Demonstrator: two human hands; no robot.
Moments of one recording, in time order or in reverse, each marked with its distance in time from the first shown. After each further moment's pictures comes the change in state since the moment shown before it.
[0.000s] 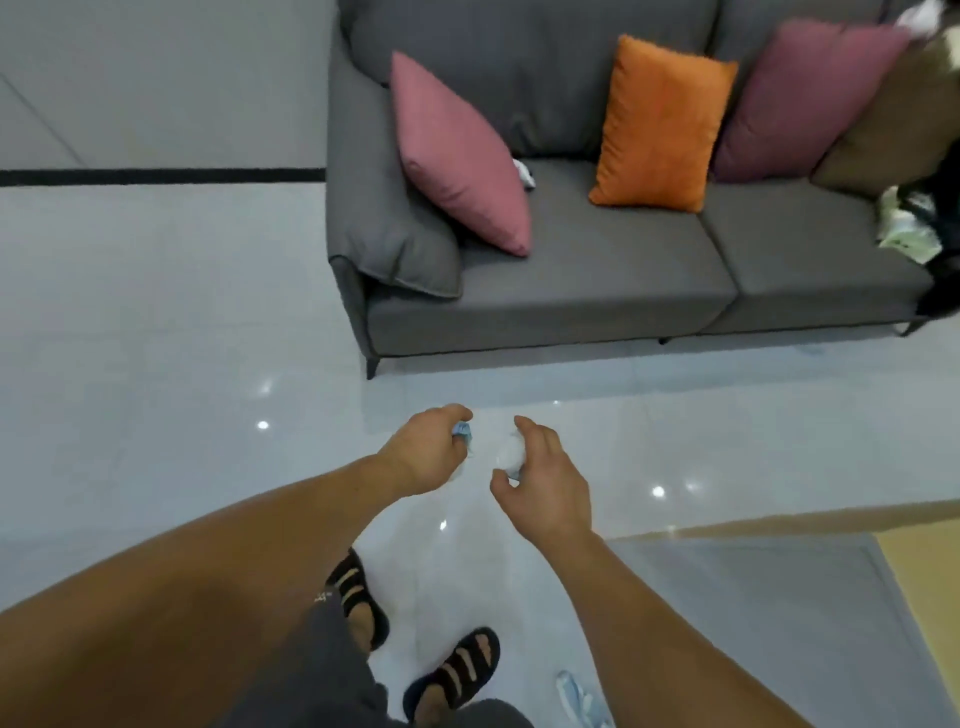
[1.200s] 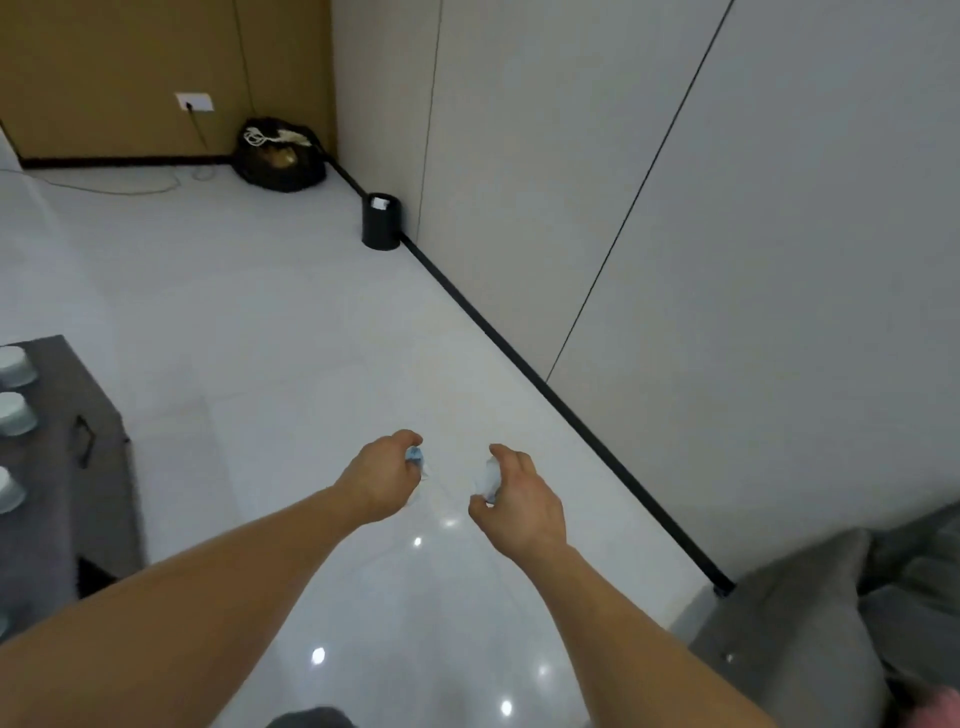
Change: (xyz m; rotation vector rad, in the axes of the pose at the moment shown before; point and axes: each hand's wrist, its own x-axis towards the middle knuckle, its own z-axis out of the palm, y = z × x) left_hand -0.072 -0.412 -0.526 -0.415 0.988 -0.693; right_hand 0.284 -0.716 0.187 -0.254 -0.431 -1.085
